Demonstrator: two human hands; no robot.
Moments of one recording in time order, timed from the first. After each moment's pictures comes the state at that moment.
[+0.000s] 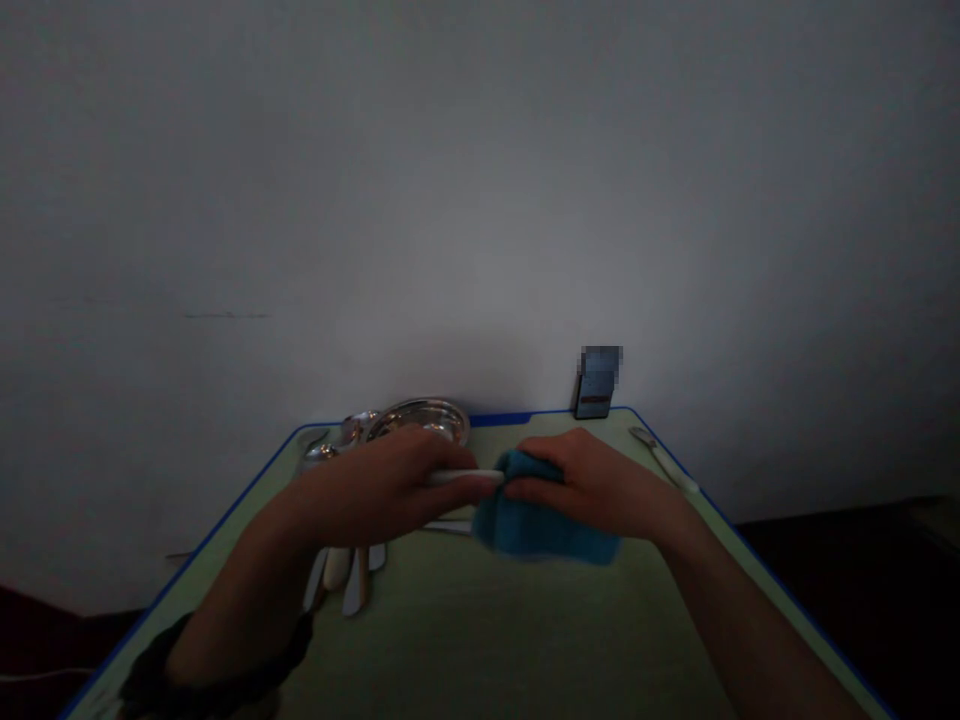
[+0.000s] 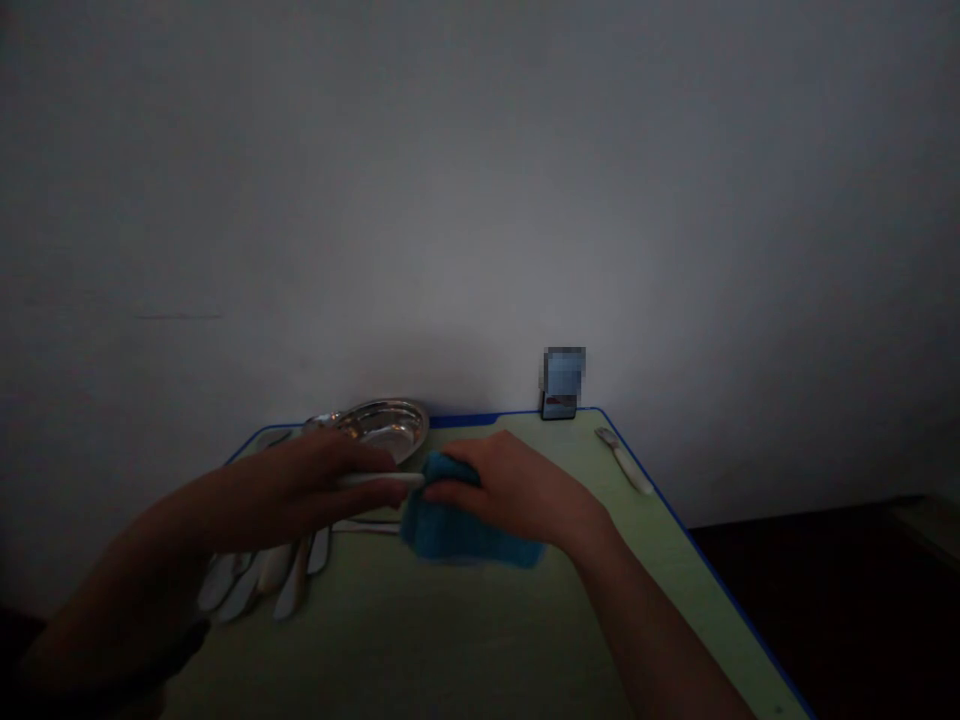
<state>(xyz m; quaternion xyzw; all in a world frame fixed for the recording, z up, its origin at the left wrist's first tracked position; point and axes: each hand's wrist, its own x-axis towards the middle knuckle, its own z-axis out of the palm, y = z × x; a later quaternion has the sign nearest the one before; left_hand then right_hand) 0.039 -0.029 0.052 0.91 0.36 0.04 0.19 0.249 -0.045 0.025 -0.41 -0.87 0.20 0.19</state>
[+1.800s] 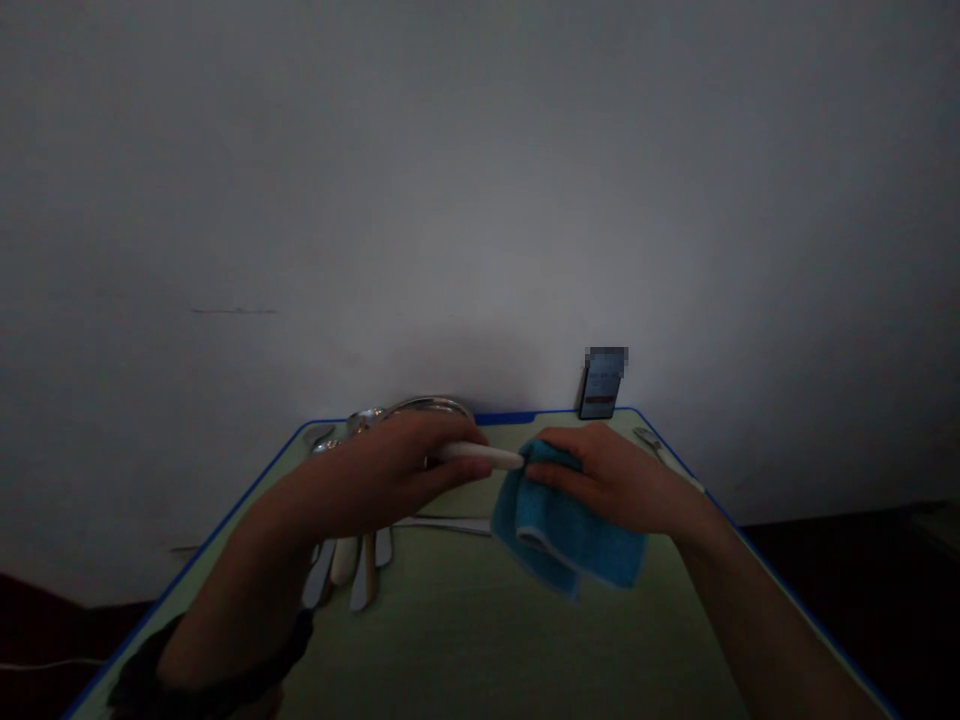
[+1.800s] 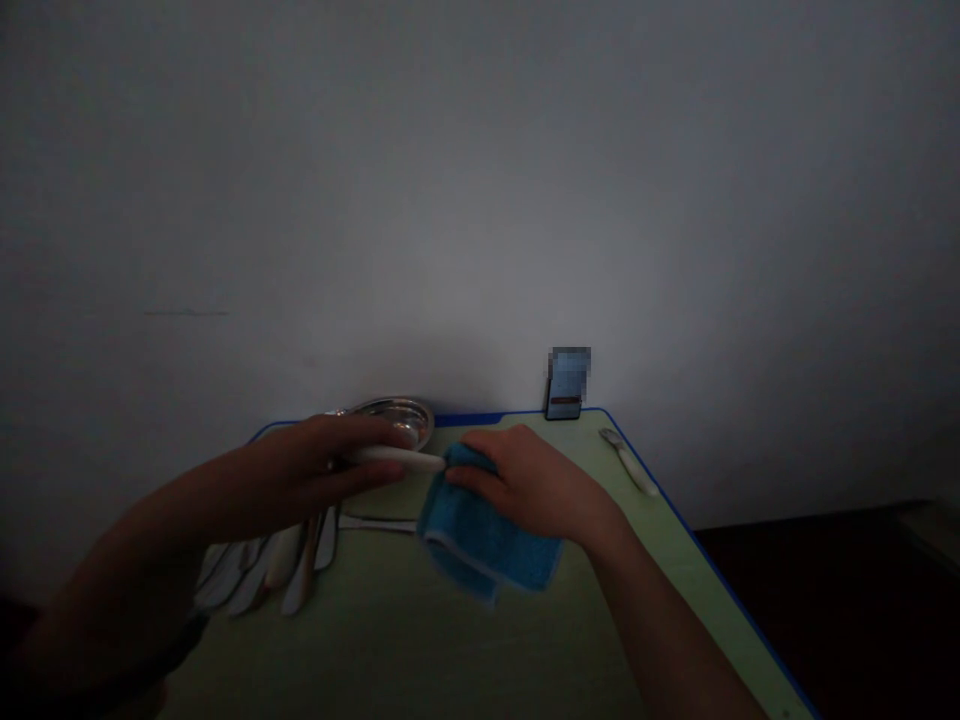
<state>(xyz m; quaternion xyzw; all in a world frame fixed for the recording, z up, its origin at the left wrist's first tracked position) 0.035 -0.029 0.049 0.89 0.38 0.15 0.18 0.255 -0.046 0.023 -0.44 -0.86 0.17 0.21</state>
